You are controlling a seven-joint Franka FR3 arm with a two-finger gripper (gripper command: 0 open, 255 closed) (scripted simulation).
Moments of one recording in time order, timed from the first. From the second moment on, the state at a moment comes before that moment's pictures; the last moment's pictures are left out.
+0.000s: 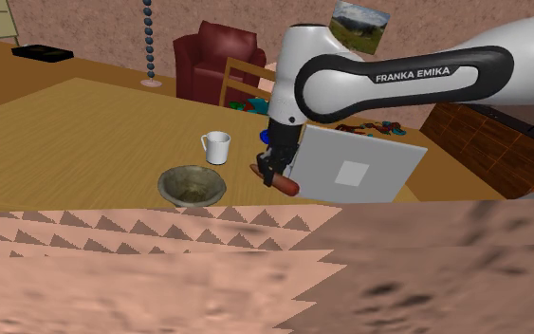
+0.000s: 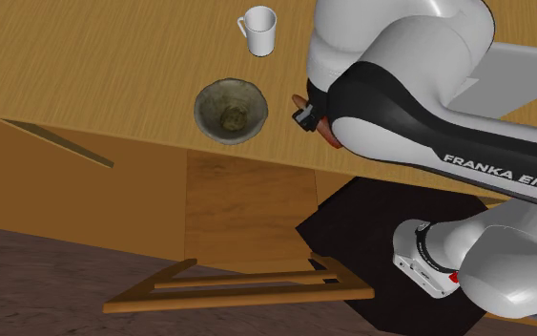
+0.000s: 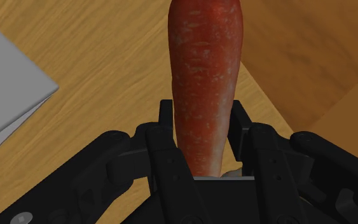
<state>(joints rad) 0.12 -0.38 0.14 -2.35 0.05 1.93 0.20</state>
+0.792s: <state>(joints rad) 0.14 -0.08 0.20 -2.01 0.01 1.88 0.30</state>
